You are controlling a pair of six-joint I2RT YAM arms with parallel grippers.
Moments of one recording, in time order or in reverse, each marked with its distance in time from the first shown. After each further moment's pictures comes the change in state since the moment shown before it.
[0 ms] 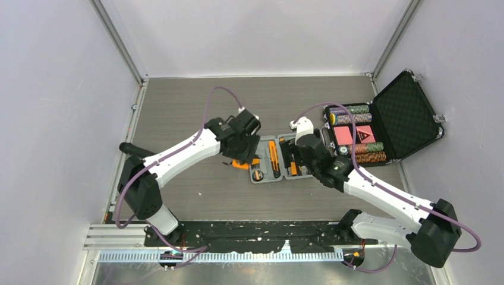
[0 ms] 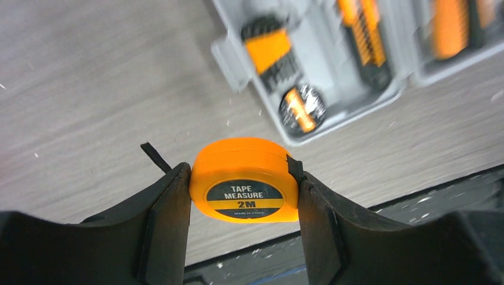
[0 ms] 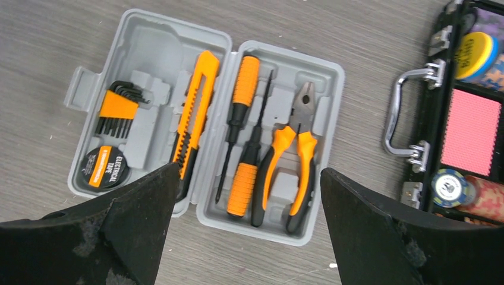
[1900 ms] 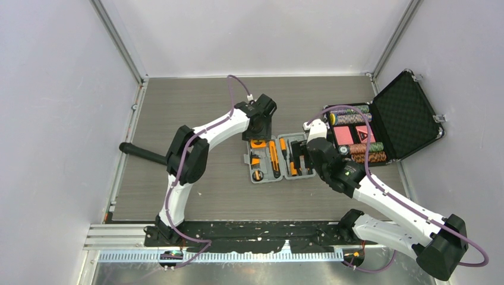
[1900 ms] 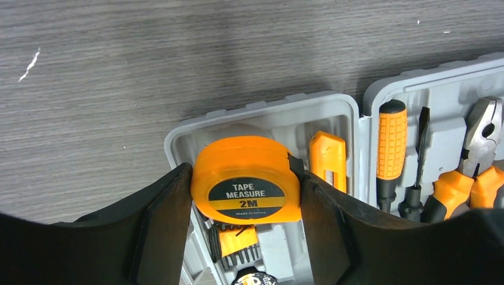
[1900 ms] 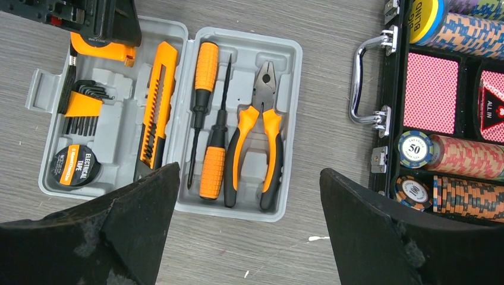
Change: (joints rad) left arm 0.104 0.529 0.437 0.143 -0.048 -0.198; right arm -0.047 -0.137 -0.040 -0.101 0.064 0.051
